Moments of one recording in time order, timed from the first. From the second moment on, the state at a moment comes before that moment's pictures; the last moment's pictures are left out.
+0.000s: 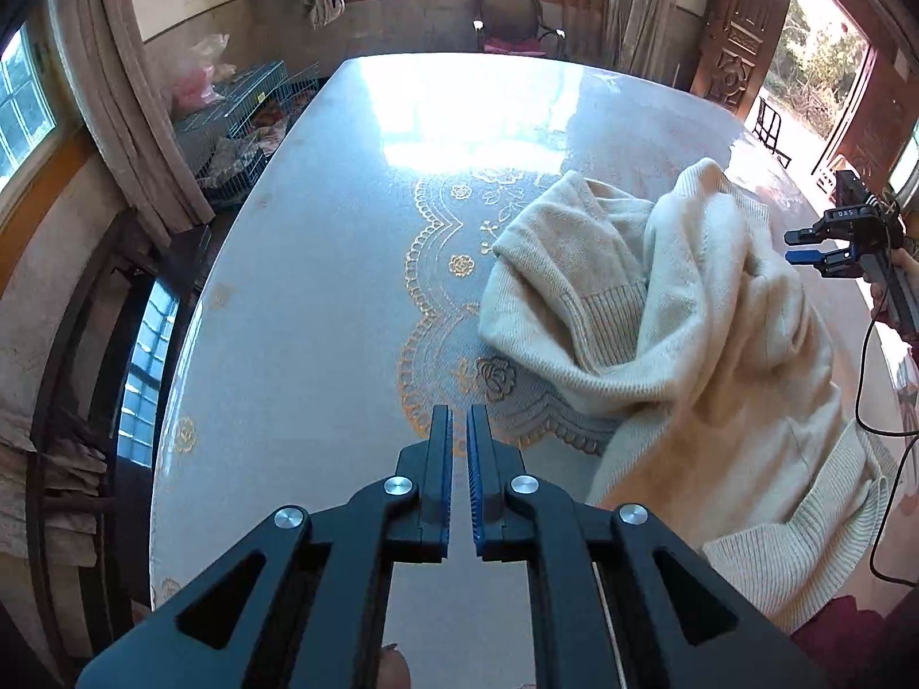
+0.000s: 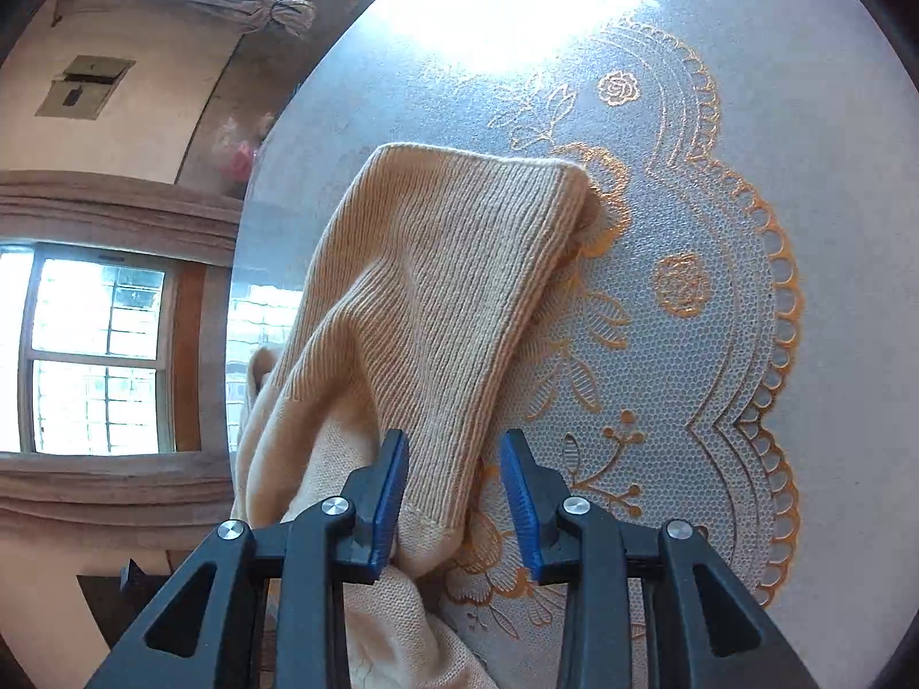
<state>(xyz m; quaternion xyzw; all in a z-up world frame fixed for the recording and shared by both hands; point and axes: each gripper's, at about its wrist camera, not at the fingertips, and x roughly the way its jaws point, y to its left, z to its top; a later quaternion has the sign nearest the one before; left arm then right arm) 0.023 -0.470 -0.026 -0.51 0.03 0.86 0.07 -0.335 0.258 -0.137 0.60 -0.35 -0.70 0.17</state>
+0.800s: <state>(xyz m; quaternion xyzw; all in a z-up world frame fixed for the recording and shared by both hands) -0.126 -0.437 -0.052 -0.49 0.13 0.86 0.04 -0.344 0.131 -0.086 0.53 0.27 -0.80 -0.01</state>
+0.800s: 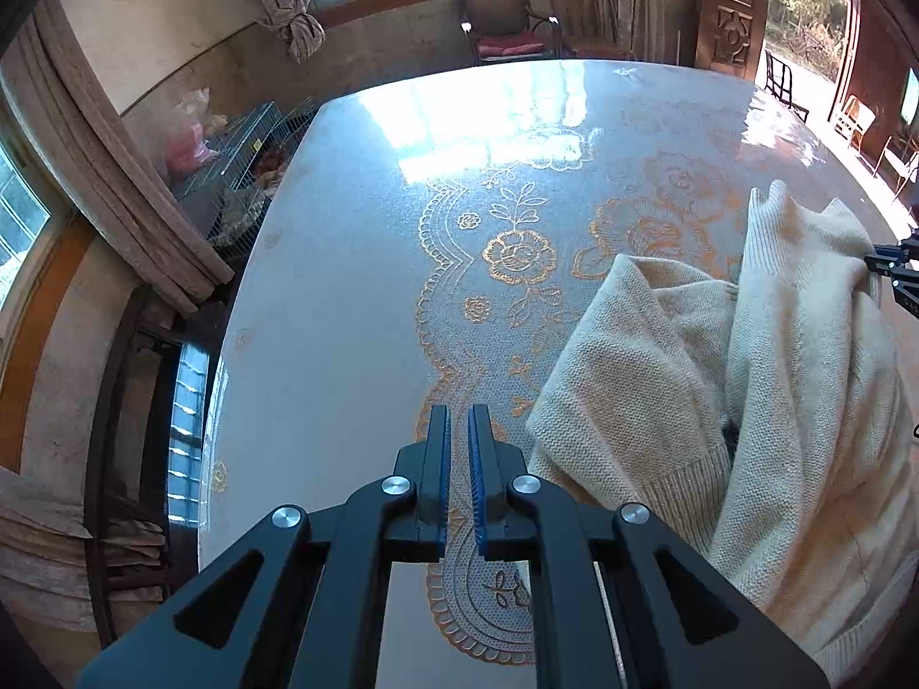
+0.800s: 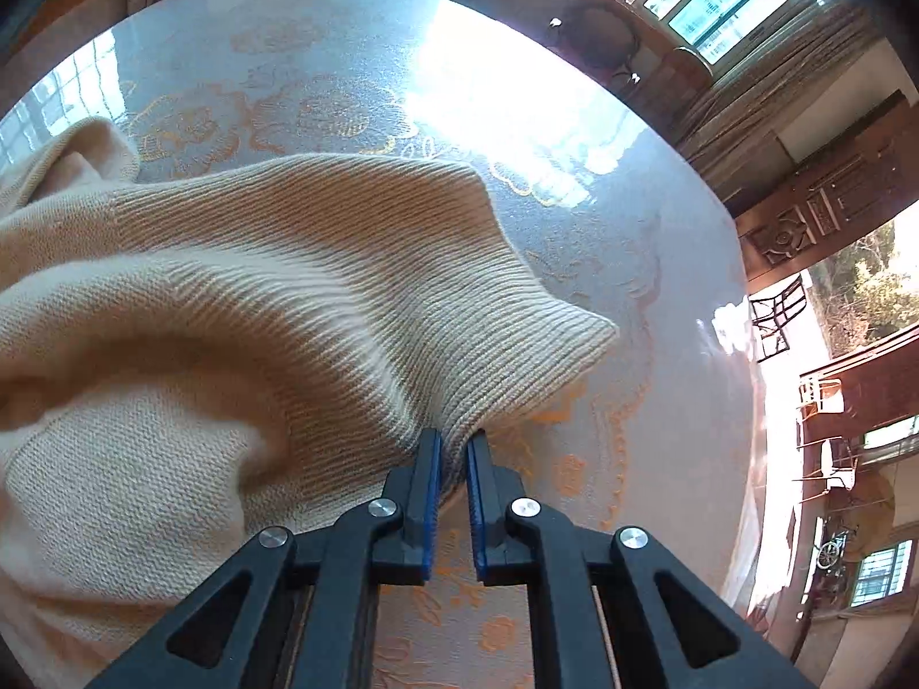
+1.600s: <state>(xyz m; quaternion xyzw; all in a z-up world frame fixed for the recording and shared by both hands) -0.173 -0.290 -0.088 -0.61 0.11 0.75 0.23 -0.236 0.139 -0.036 0.55 -0.17 -0.80 0.18</state>
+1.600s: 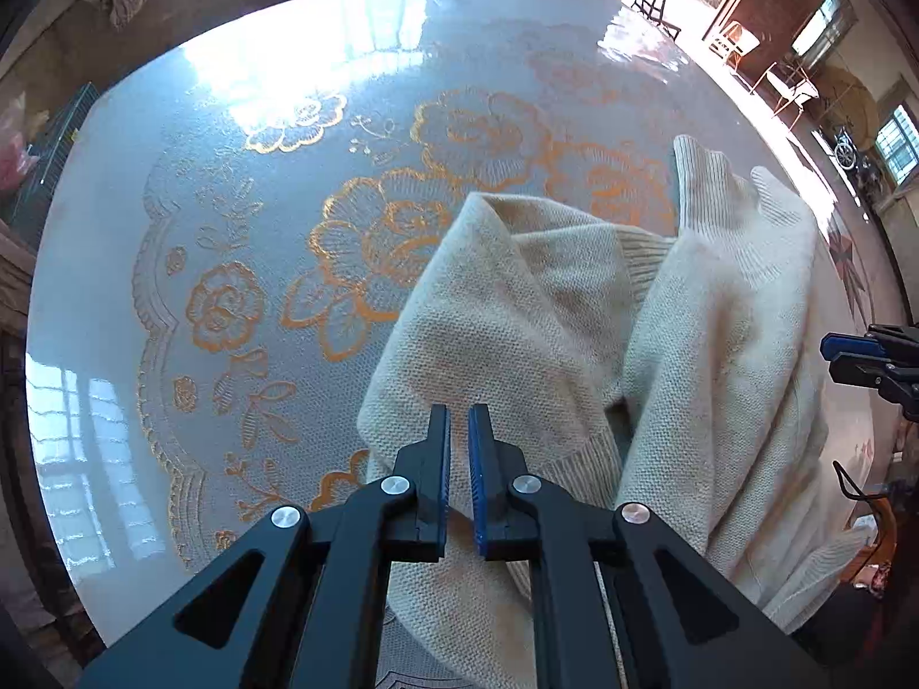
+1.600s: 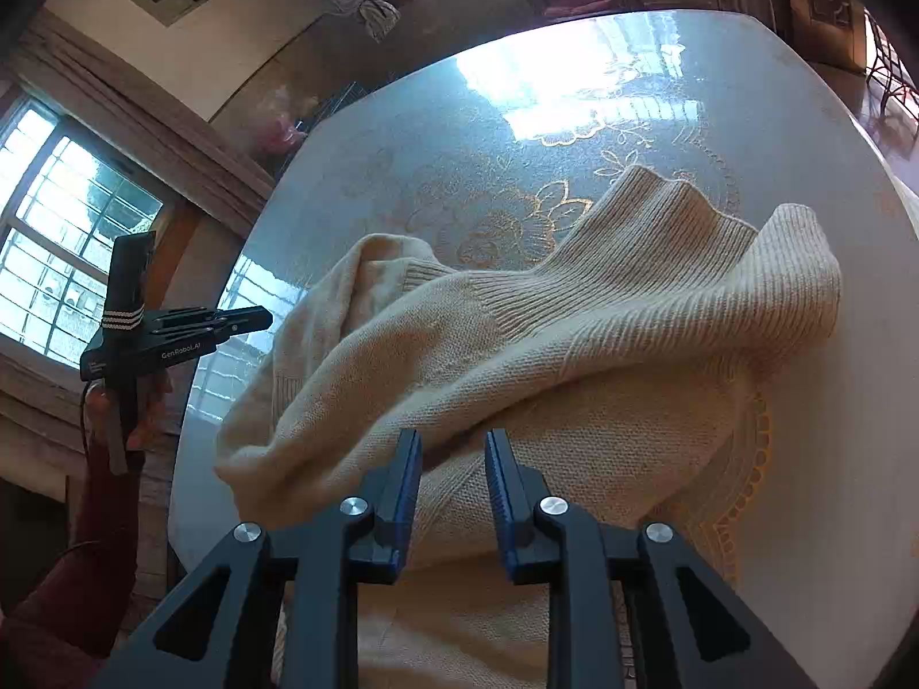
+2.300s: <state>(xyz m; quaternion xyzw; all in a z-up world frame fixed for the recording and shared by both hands) -0.140 -0.292 -0.122 -0.67 0.06 0.70 0.26 -0.230 0.072 -0.118 0.55 -0.20 -0.78 0.19</state>
